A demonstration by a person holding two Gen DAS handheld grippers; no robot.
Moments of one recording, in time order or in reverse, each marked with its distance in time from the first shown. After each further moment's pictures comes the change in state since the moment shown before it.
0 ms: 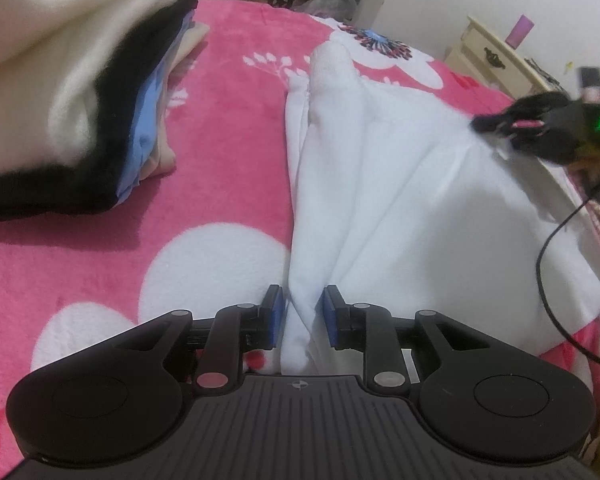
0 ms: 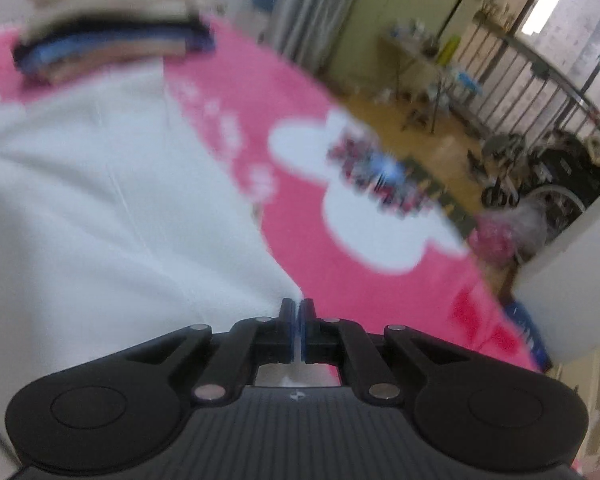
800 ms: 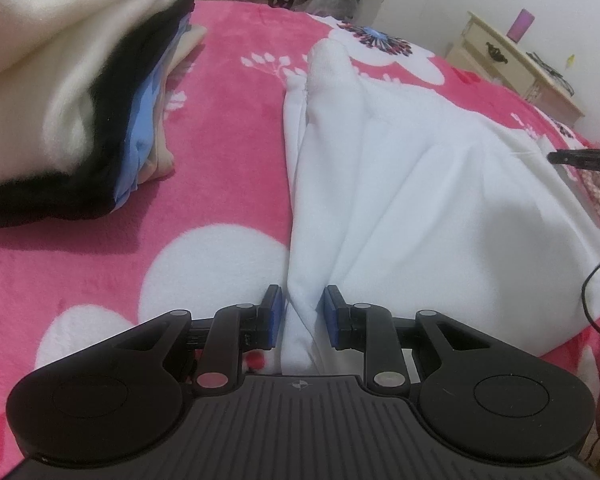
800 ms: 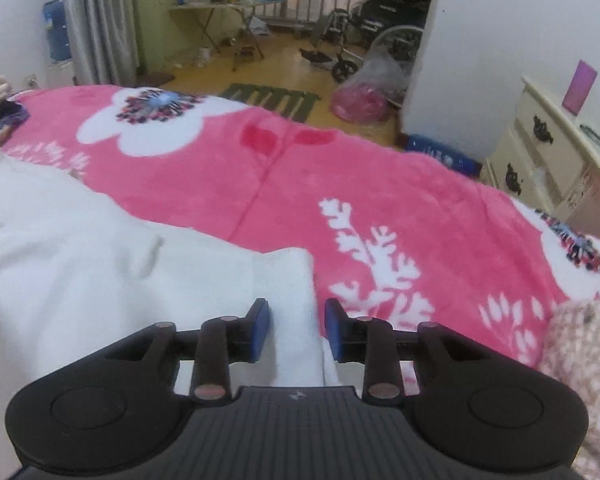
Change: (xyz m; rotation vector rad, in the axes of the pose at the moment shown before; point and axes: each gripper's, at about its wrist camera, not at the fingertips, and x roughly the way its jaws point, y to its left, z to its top) left arm -0.001 -0.003 0.000 0.019 0.005 0.021; right arm -0.093 -0.082 -0.122 0.643 0.118 -0.179
